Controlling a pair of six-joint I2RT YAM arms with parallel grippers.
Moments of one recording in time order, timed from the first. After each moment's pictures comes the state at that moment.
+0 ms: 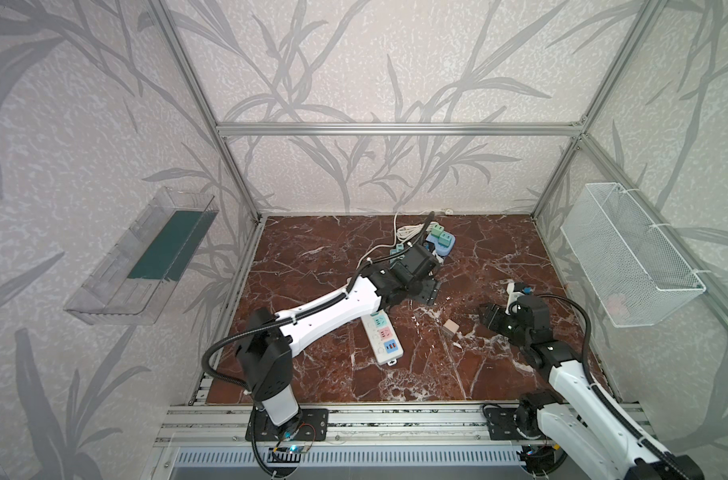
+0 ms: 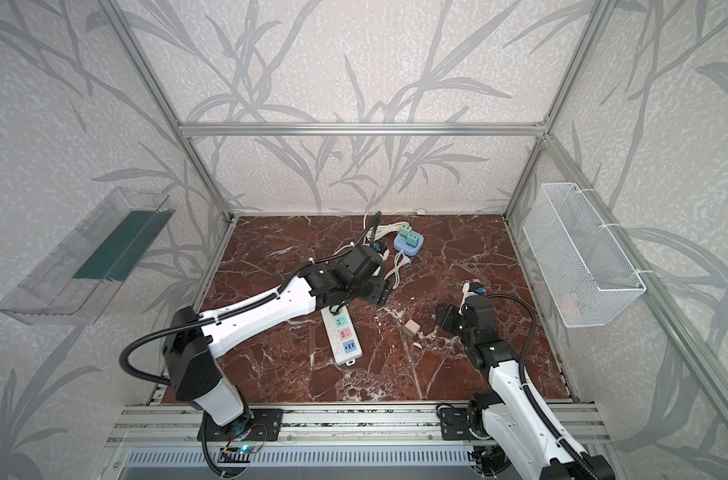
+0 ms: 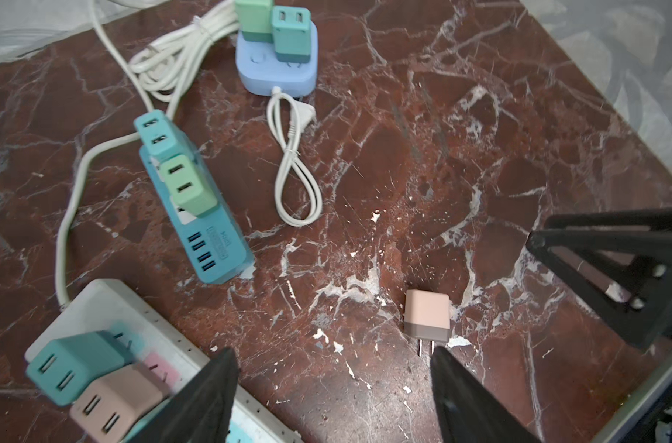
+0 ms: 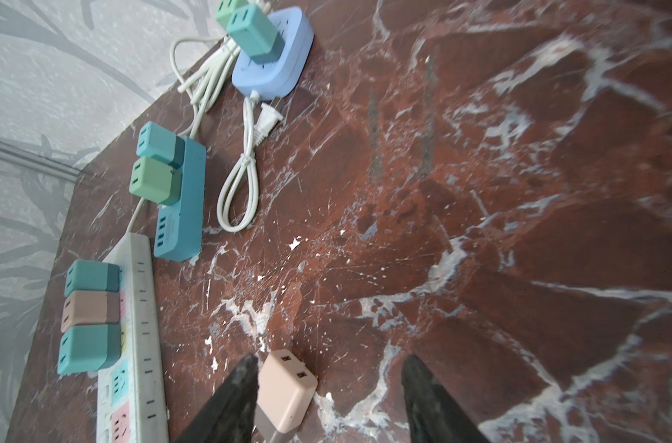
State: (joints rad) left arm -0.94 1.75 1.53 -0.66 -0.17 -0.31; right arm 0.15 0.76 0.37 -0.24 -0.11 0.59
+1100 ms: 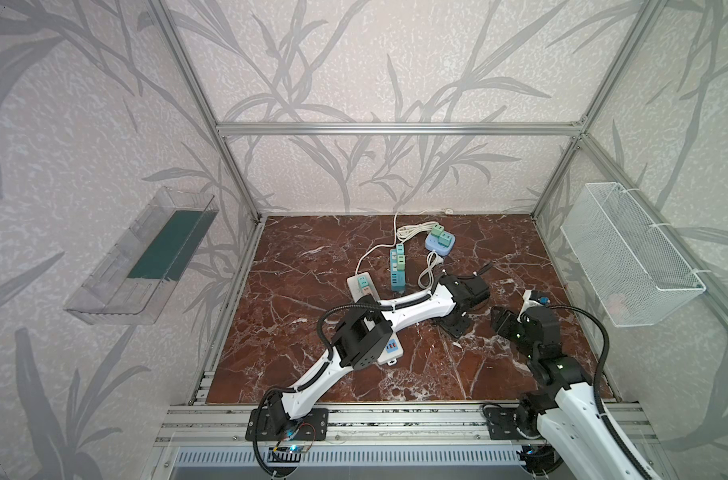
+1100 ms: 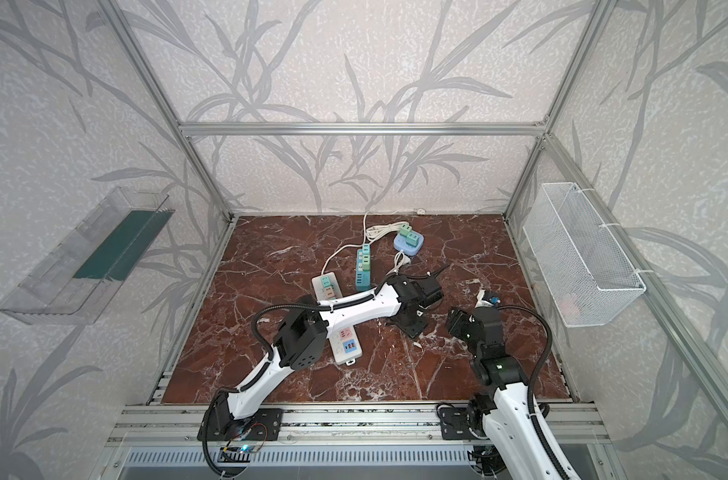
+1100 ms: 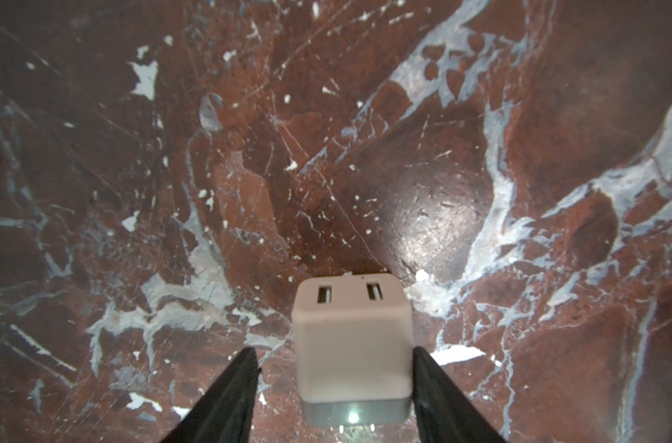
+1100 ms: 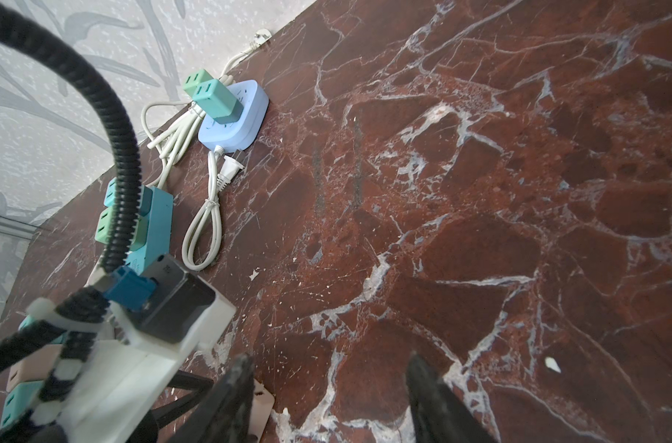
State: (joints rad) left arm -1.06 2.41 2.12 -1.10 -0.05 -0.27; right arm 0.13 0.58 0.32 -0.32 0.04 0.60
